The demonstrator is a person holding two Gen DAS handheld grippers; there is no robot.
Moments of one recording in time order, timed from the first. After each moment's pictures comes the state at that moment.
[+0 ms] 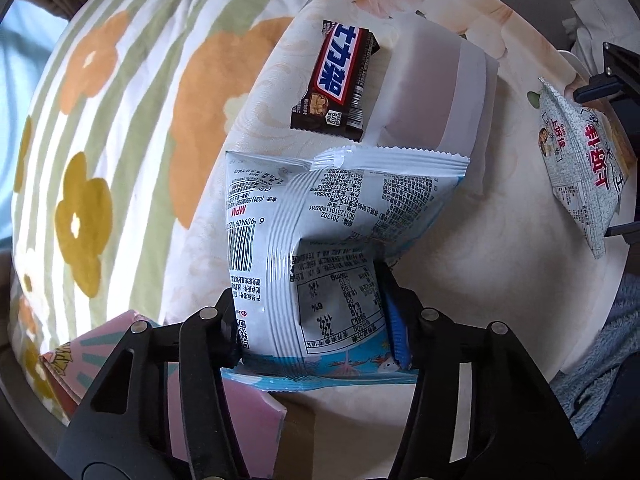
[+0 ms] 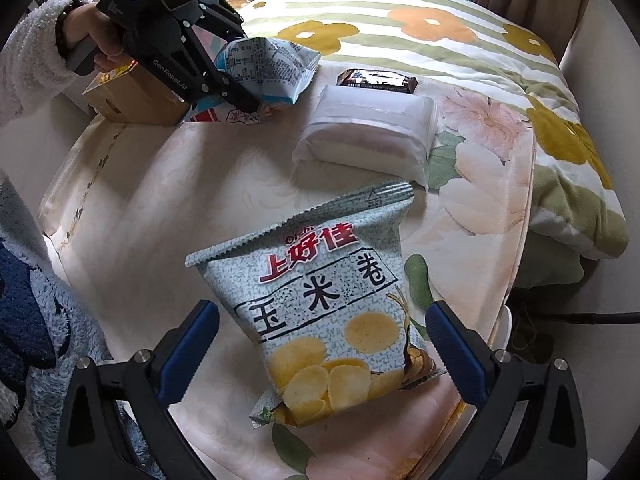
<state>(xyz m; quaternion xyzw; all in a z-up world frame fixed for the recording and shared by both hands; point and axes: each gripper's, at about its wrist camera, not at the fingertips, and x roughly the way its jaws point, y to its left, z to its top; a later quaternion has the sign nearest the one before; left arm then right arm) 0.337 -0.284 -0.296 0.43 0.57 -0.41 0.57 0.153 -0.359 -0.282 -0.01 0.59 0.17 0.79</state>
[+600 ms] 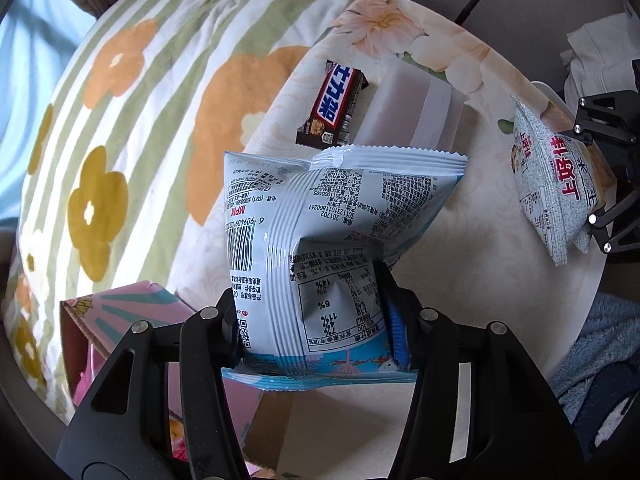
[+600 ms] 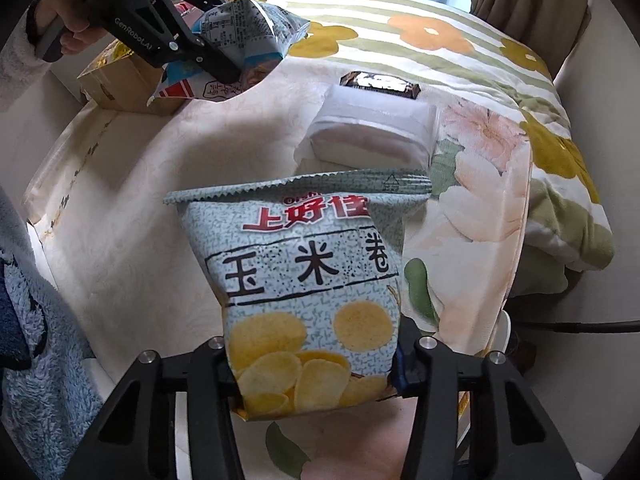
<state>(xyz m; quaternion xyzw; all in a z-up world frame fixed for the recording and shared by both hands) 0.321 -0.270 -0.247 0.39 0.55 -0.40 0.61 0.146 -0.350 -0.278 -0.05 0.58 0.15 0.80</state>
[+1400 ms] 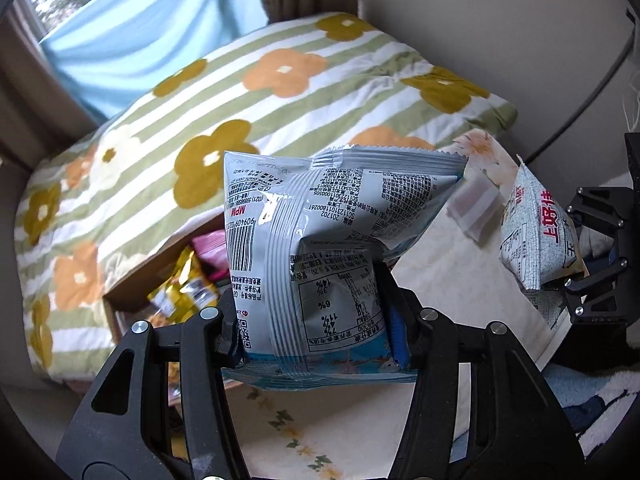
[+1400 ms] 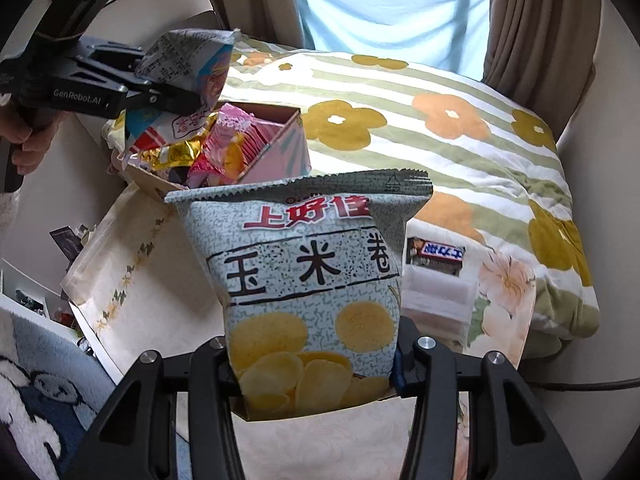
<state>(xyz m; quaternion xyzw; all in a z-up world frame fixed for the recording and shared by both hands) 0.332 -0.079 -0.095 0.20 0.50 -0.25 0.80 0.205 -0.249 -0.163 -0.03 0.50 0.16 0.85</state>
